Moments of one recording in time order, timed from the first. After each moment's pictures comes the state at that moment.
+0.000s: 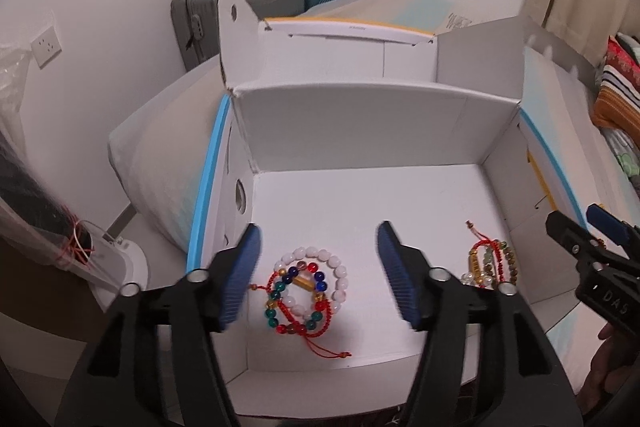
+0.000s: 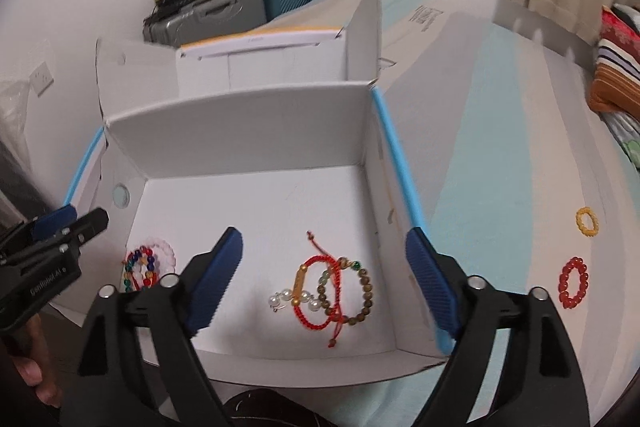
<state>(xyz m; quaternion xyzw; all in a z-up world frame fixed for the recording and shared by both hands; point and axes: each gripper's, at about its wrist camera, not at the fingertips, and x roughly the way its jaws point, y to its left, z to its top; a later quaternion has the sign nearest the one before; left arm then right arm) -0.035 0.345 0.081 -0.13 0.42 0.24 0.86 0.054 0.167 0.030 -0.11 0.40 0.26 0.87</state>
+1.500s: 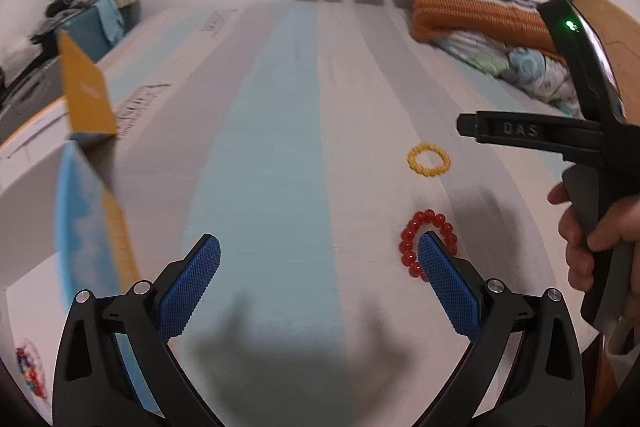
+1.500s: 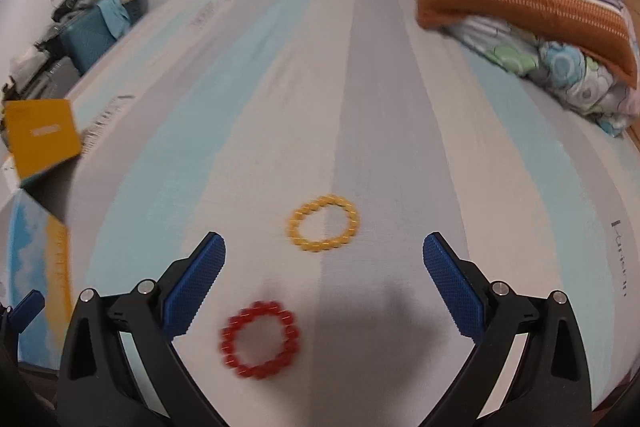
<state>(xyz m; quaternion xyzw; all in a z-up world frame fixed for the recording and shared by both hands) 0.157 0.007 0.039 -0.01 0.42 -0.03 0.91 0.260 -0.178 0.009 -0.03 0.44 0.05 0.90</state>
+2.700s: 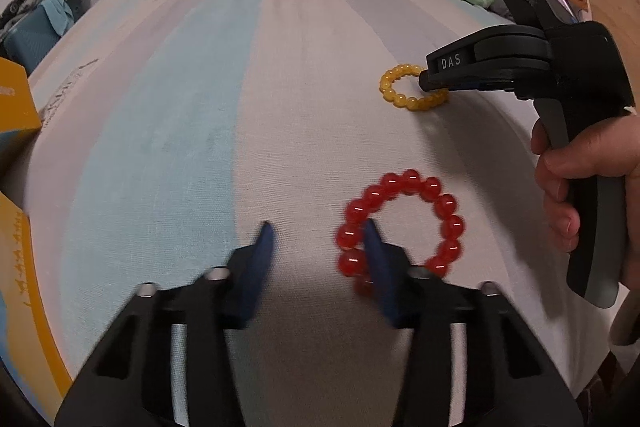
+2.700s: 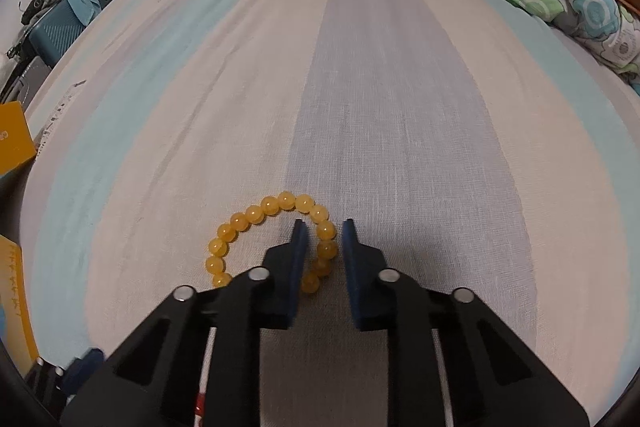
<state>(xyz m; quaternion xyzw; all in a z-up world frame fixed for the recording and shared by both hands) 0.207 -0.050 -0.050 0.03 0.48 -0.07 0.87 0.333 -0.194 -0.082 0.00 0.49 0.05 0.87</state>
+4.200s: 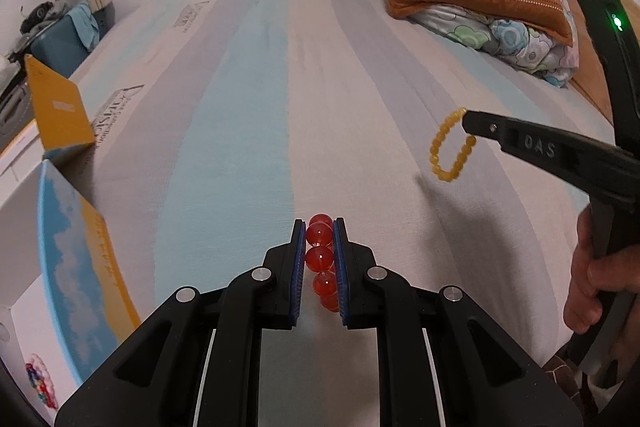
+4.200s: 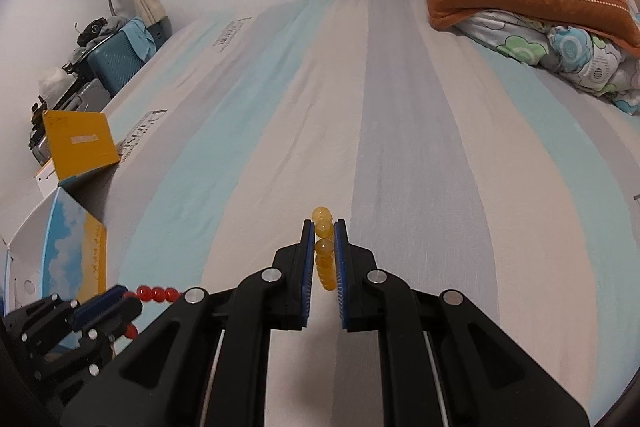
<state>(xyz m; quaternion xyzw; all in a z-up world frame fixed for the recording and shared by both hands) 0.159 -0.016 0.052 0.01 0.44 -0.06 0.89 0.209 -0.184 0.023 0.02 0.41 0.10 0.91</state>
